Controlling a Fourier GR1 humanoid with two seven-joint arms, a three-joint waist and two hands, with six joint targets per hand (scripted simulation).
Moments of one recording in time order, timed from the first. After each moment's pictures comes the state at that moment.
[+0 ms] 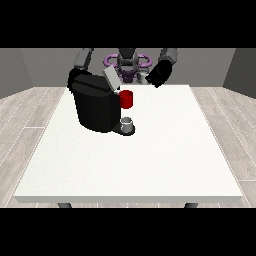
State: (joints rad) left arm -0.76 0.25 0.05 -0.84 -0.60 -0.26 -0.08; right arm -0.19 -0.08 -0.10 -1.12 -0.05 -0.01 -0.27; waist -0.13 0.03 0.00
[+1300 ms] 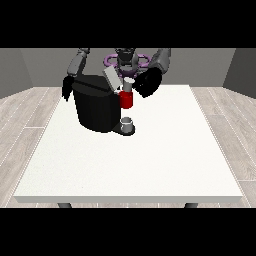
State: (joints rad) left arm -1.09 0.34 0.22 -0.76 -0.50 -0.23 0.04; right arm -0.33 -0.15 -0.11 -1.09 -0.10 0.15 -0.37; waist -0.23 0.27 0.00
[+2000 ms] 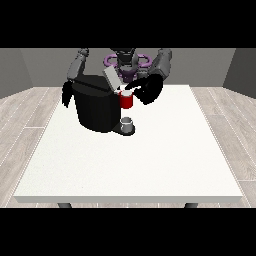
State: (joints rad) left arm -1.17 0.42 0.23 -0.72 -0.51 -0.24 0.01; right arm -0.42 -0.15 -0.12 -1.04 -0.09 0.14 -0.38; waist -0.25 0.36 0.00
